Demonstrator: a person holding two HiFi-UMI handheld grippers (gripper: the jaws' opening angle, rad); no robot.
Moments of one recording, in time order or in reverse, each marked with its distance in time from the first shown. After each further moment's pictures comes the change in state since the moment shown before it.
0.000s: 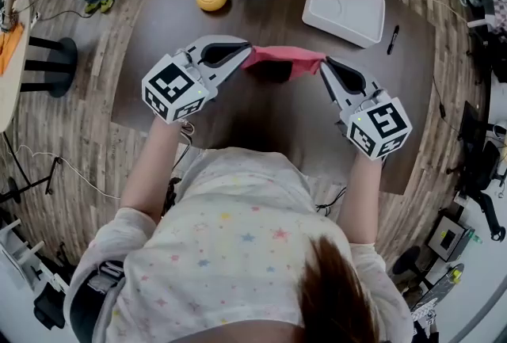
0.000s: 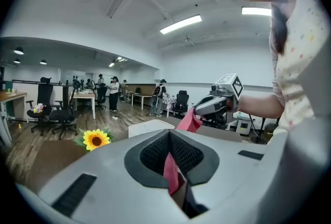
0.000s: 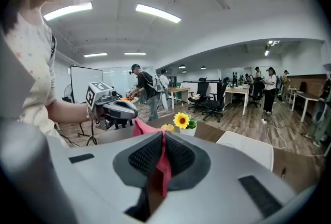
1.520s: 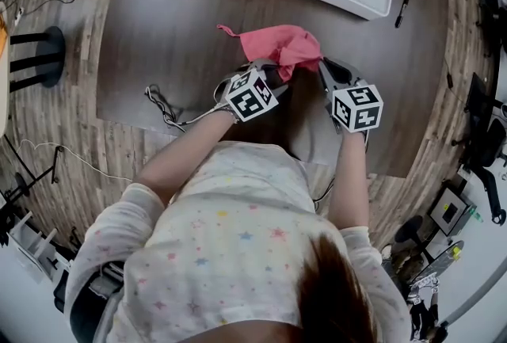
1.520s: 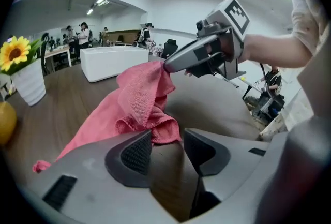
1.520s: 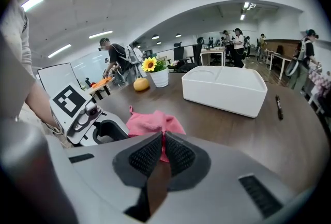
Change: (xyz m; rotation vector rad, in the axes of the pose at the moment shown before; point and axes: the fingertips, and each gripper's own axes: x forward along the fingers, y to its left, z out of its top) left arm 0.158 -0.104 -0.250 -0.062 0.577 -0.200; right arm 0.034 -0.066 -0.213 0.285 0.320 -0.145
